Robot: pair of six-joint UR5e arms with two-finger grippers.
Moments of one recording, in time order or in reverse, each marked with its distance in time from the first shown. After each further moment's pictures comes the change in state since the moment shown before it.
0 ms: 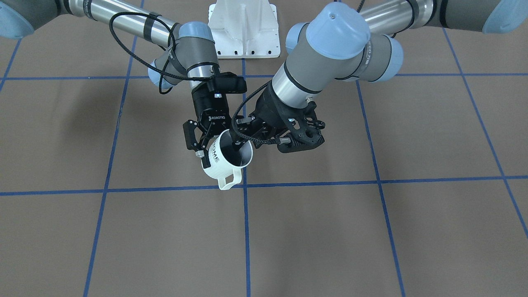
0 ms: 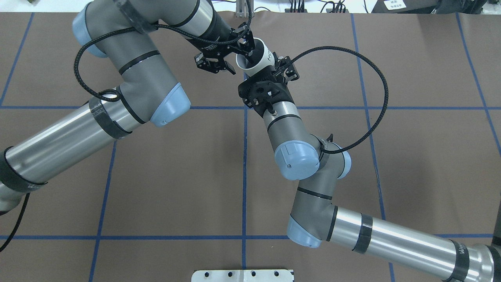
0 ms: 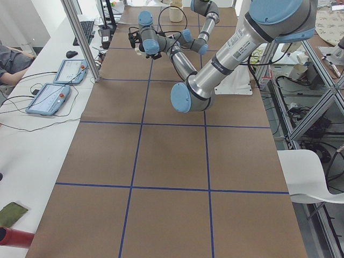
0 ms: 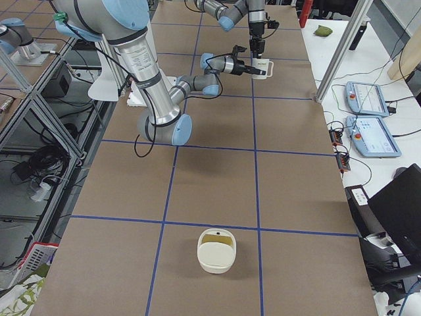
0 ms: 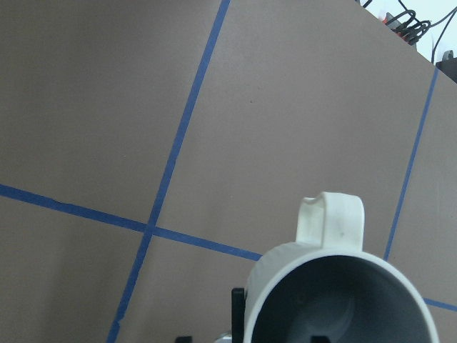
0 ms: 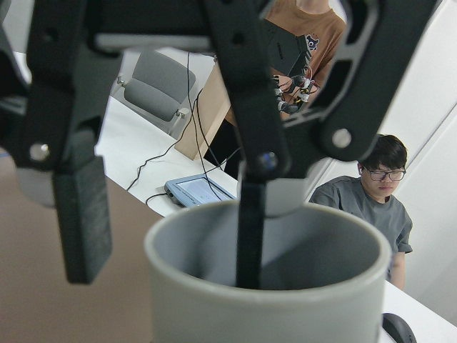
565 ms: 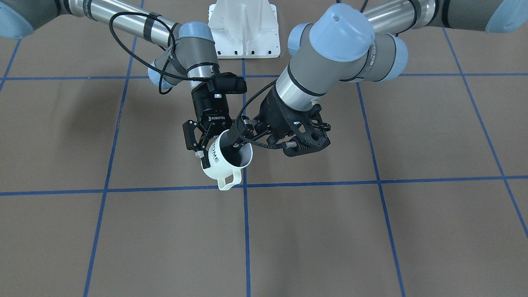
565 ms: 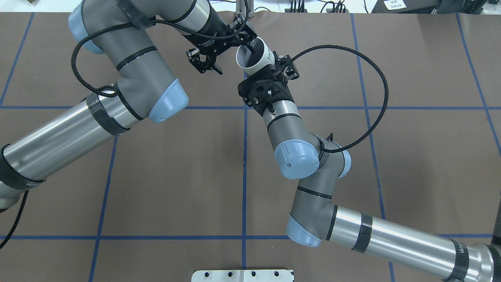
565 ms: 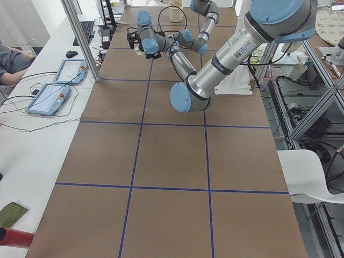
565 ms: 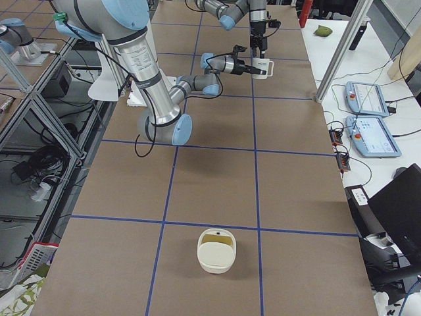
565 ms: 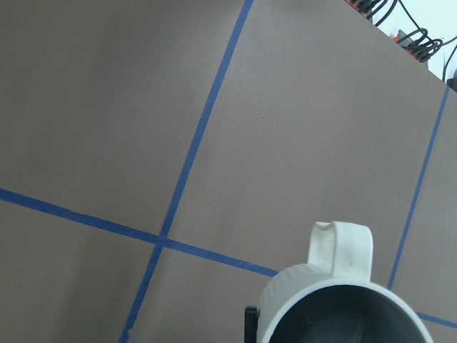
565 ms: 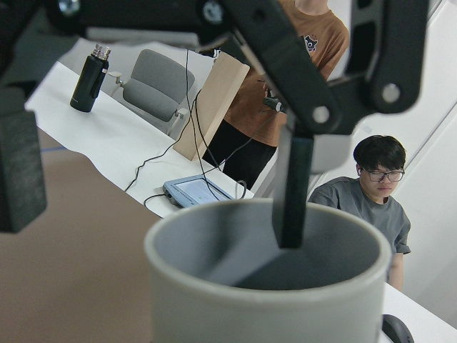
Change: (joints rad) left arm -0.009 -0.002 0.001 0.030 0.000 -0.005; right arm 0.004 0.004 0.000 -0.003 -0.001 -0.001
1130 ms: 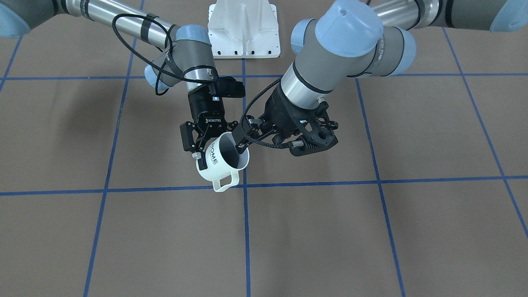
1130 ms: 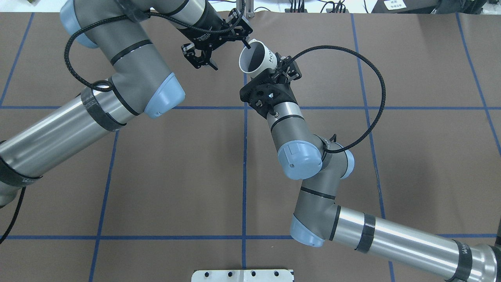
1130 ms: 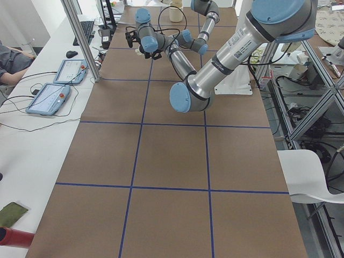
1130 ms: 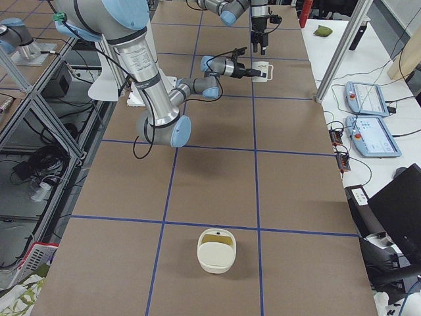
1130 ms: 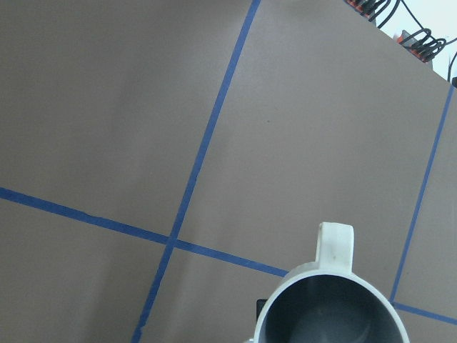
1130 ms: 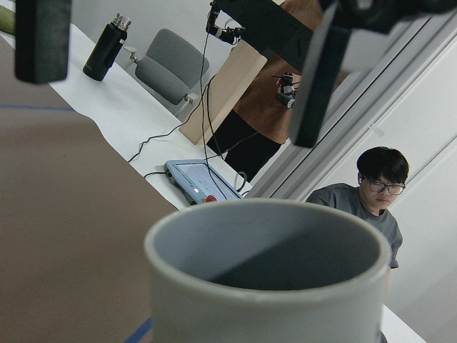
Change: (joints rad) left arm -0.019 0.000 -0.010 0.033 -0.002 0.006; right arm 0.001 -0.014 0.000 -0.004 0.002 -0.083
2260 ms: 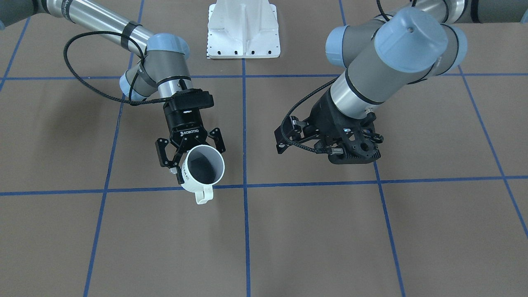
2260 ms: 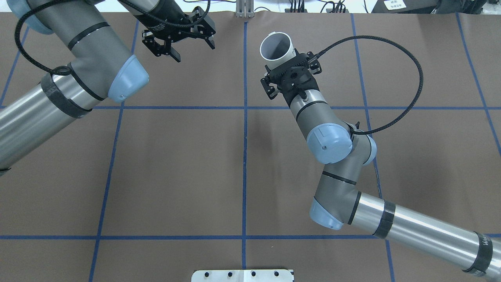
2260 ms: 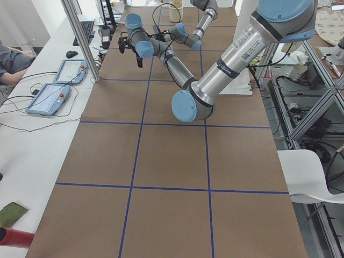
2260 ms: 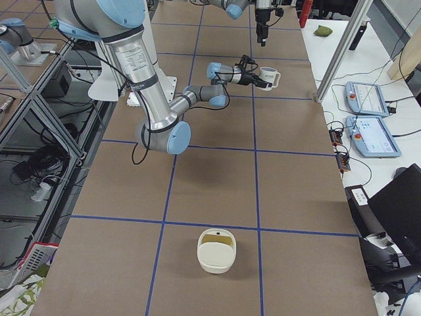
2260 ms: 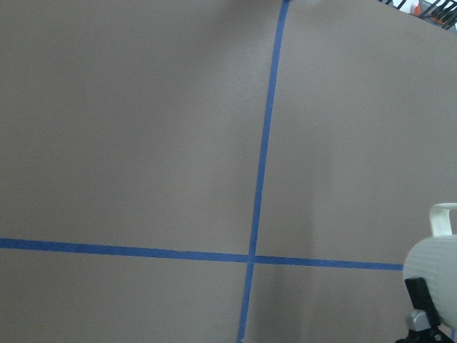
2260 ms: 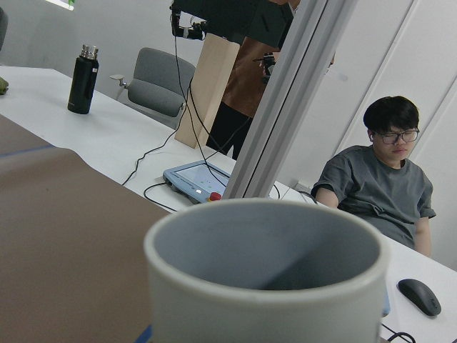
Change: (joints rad) left arm -0.089 0.081 -0.058 0.116 -0.125 0.347; right arm 0.070 -0.068 0.010 0.085 0.134 0.160
